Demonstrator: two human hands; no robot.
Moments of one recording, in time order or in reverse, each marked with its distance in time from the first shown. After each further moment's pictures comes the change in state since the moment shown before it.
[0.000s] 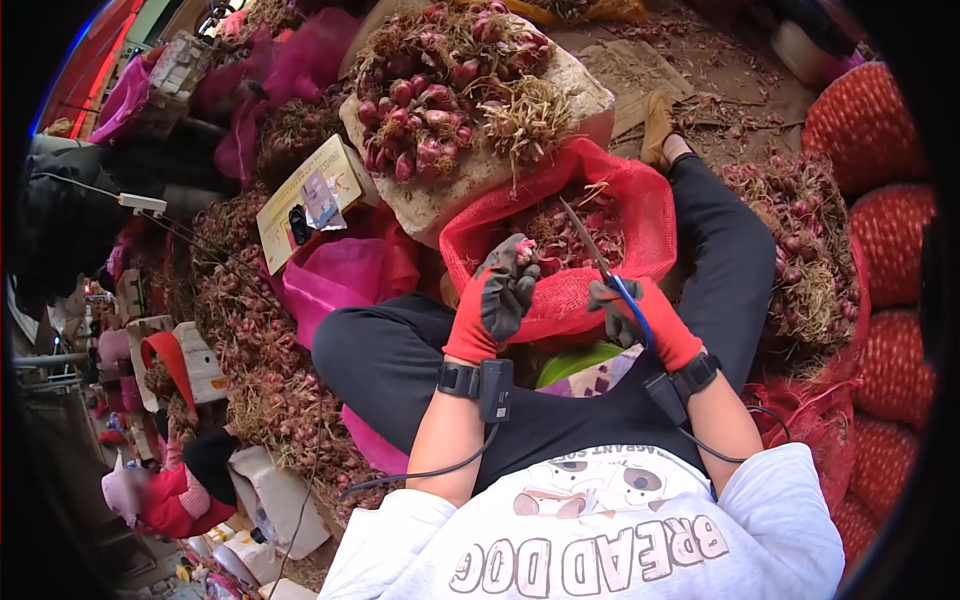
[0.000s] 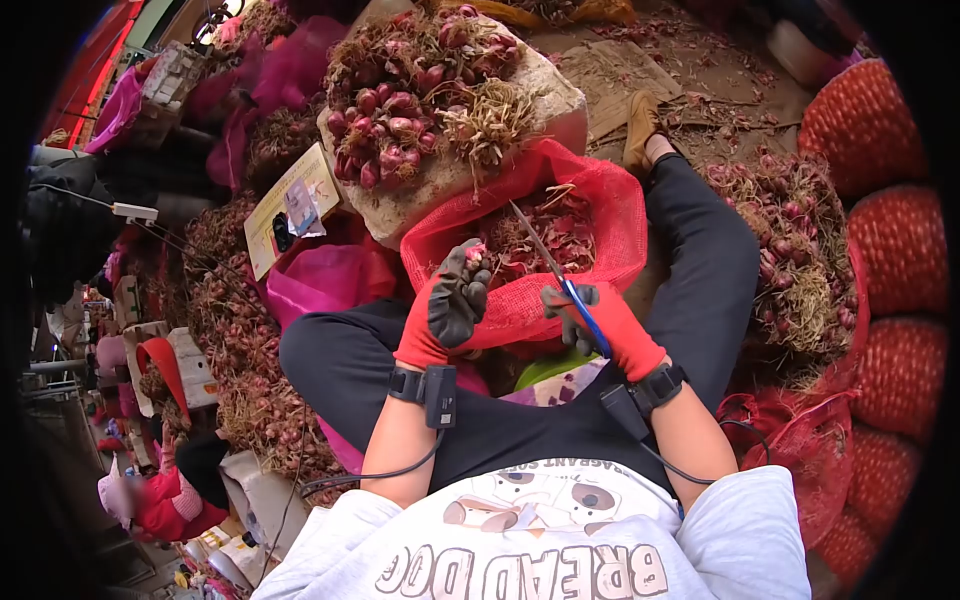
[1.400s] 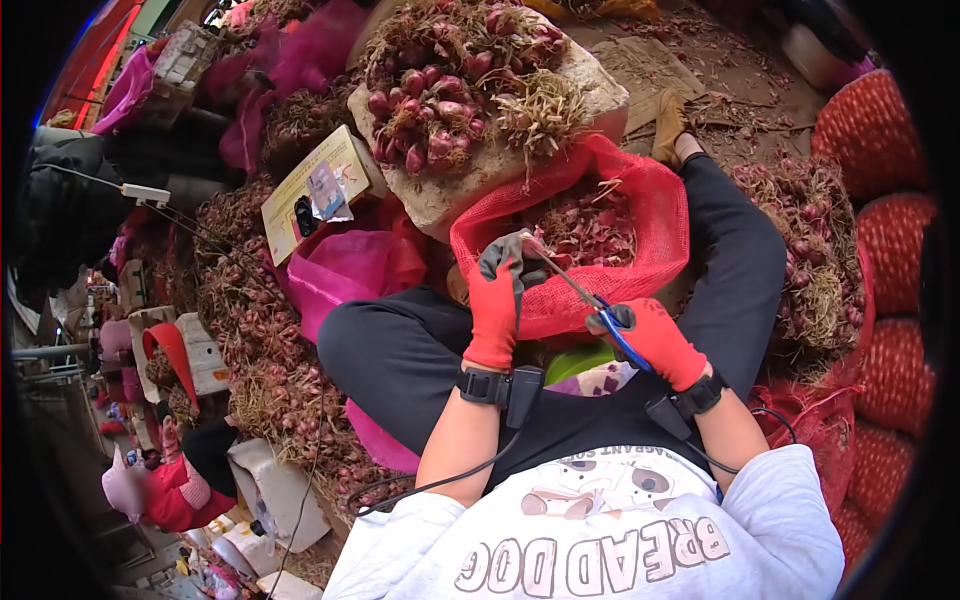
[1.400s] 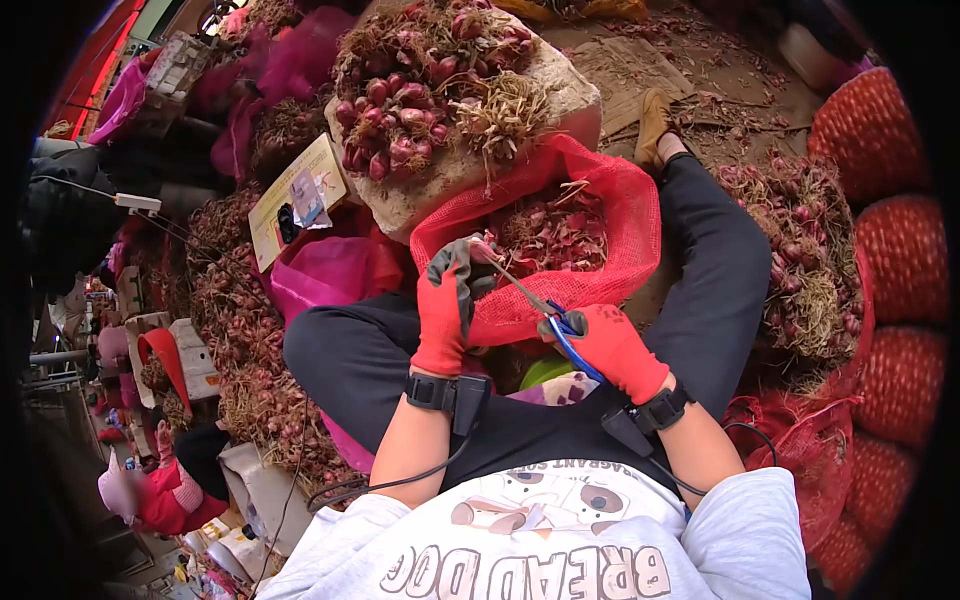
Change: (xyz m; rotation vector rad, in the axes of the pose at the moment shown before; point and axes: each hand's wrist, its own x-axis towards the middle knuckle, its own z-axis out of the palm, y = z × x) left_hand 0.004 -0.011 -0.006 0.398 0.173 0.473; right_hand -0.020 -0.002 0.012 -0.720 -0.107 -0.292
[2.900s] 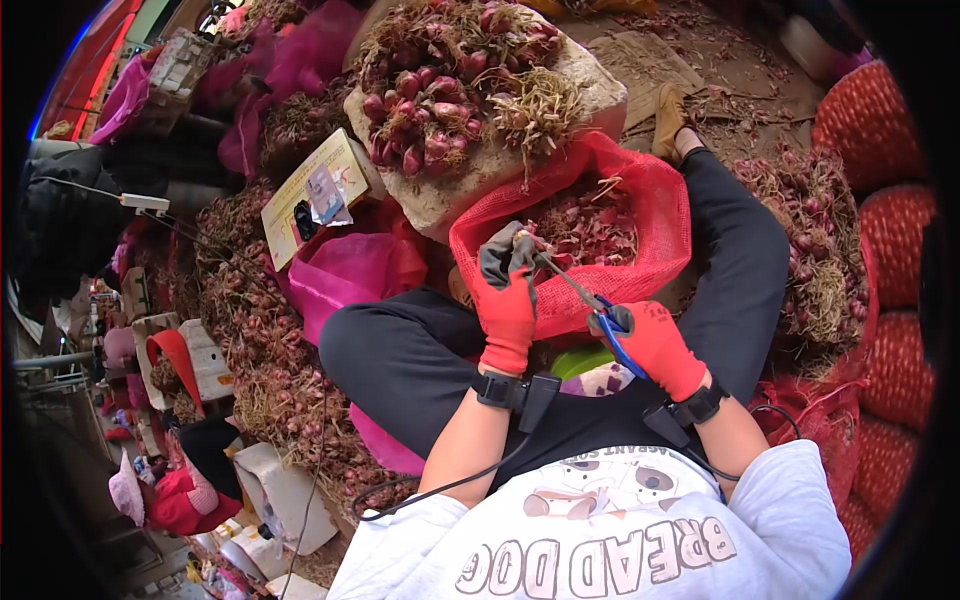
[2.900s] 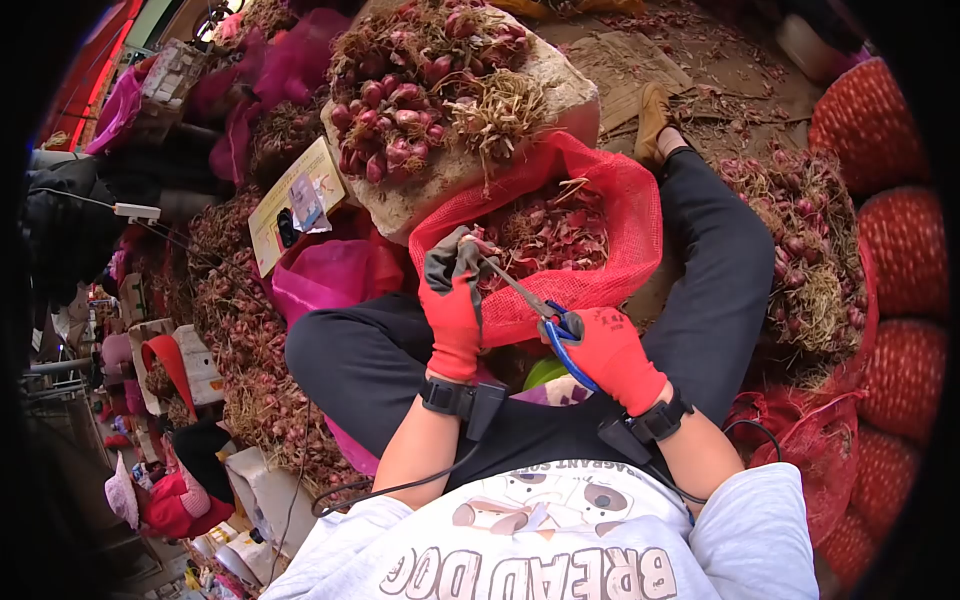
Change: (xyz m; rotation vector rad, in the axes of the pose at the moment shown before) left_hand -0.004 -0.005 0.021 0.177 0.039 0.352; right_hand -0.002 -0.006 0.011 -0.088 0.136 0.027
